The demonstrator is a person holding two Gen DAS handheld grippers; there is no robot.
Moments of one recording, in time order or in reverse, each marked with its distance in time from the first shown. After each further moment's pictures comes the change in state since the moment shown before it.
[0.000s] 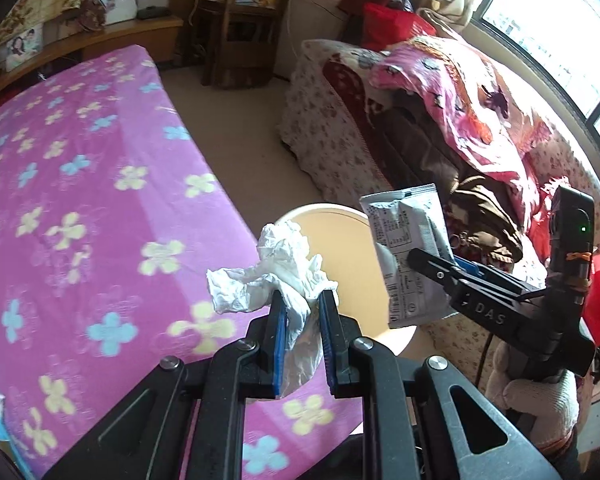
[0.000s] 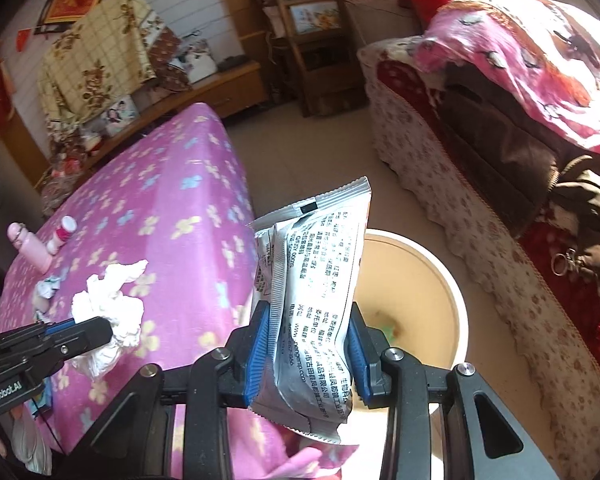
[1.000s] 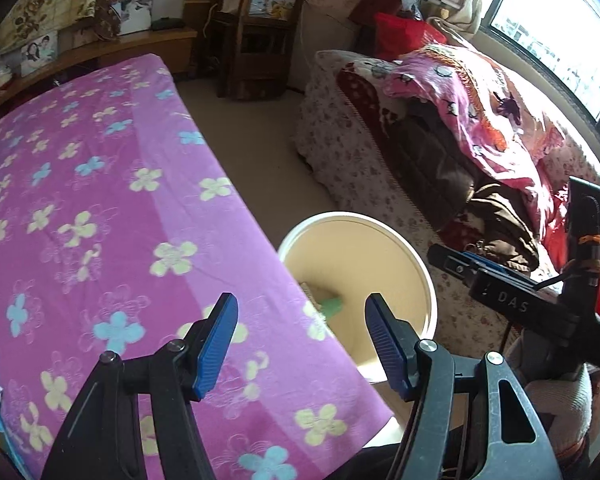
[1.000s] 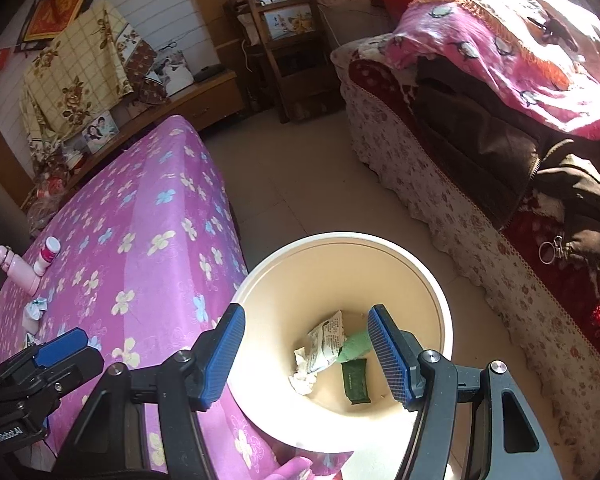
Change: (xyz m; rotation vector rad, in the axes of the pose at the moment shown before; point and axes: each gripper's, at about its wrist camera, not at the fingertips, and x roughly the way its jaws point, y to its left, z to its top) left arm -0.002 0.007 -0.011 -0.013 -0.069 0.087; right arm 0.000 -0.009 0.002 0.052 -0.028 -0.033
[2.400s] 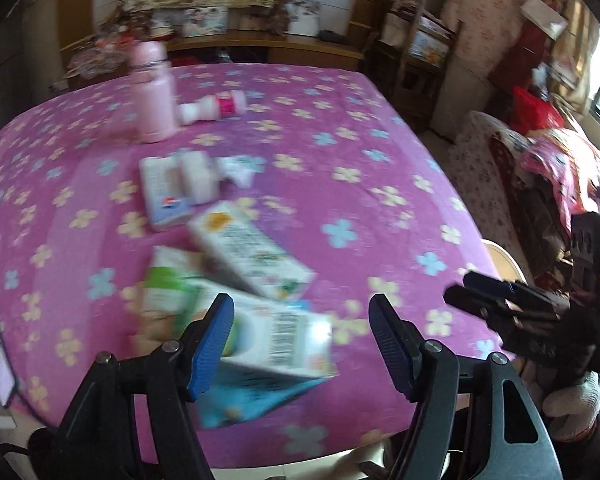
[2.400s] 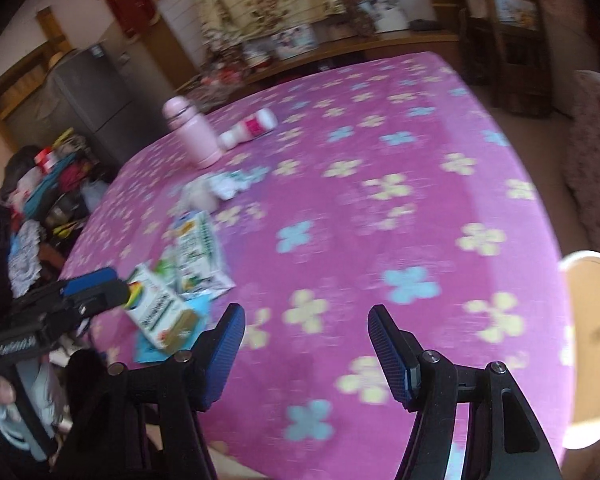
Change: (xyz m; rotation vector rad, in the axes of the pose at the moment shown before) left arm -0.196 0.224 -0.099 -0.311 -0.078 0.337; right arm 0.003 0.287 -0.091 -0.433 0.198 0.527
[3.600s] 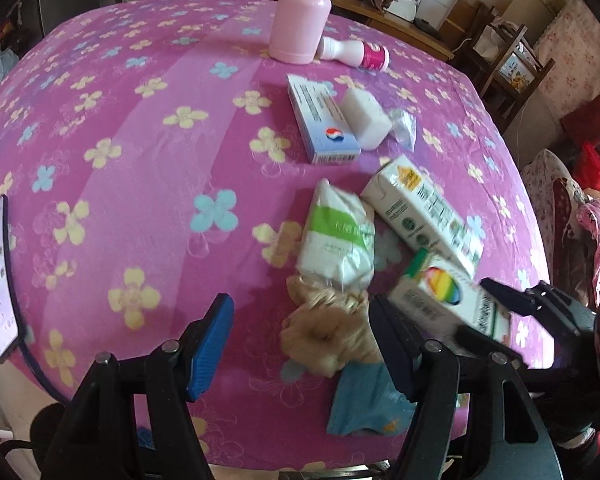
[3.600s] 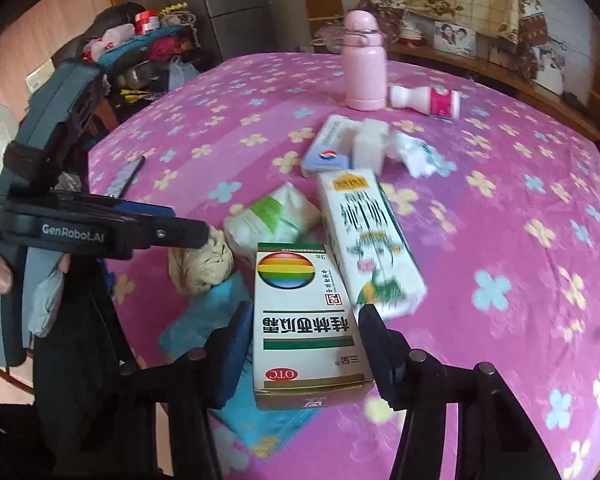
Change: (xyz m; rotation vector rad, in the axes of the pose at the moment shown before) left arm 0.041 0.123 -0.029 -0.258 0.141 0.053; right arm 0.096 0.125 -0.004 -0.495 0.123 0.058
